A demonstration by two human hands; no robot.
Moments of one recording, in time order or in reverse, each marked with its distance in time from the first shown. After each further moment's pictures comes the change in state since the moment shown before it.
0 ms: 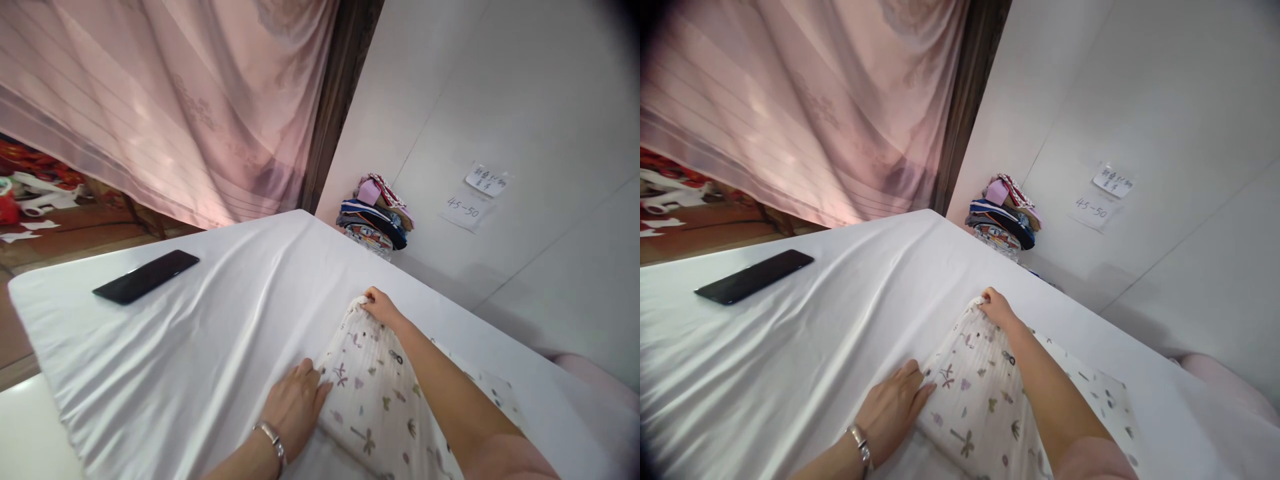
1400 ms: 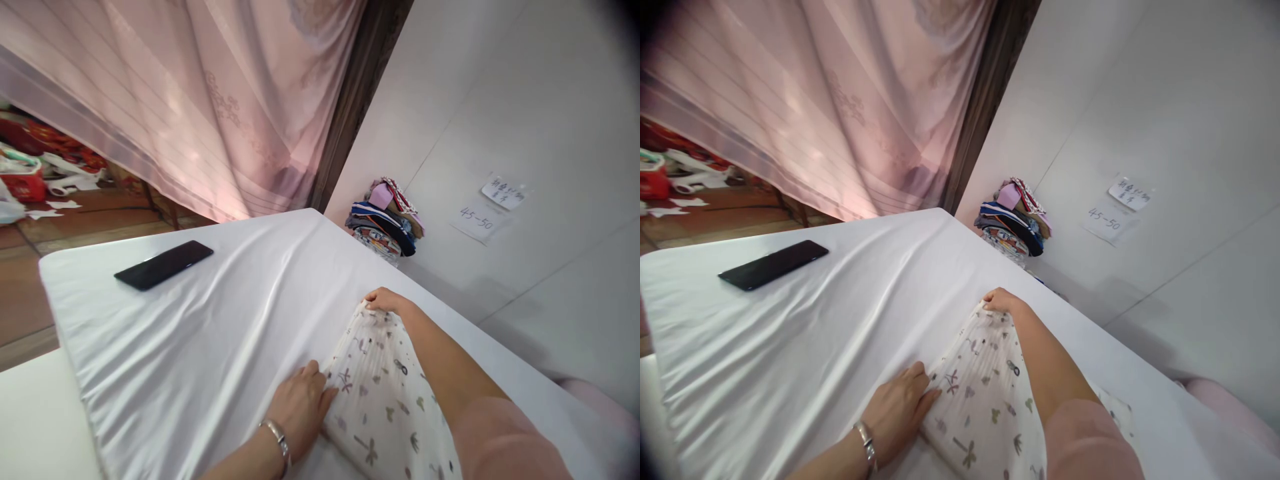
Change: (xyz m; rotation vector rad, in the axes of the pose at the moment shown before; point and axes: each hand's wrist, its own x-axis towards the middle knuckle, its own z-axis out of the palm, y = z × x) left_hand -0.002 0.002 -0.003 -0.063 0.019 0.023; right_hand 0.049 -0.008 -0.021 -0.101 -0.538 0.100
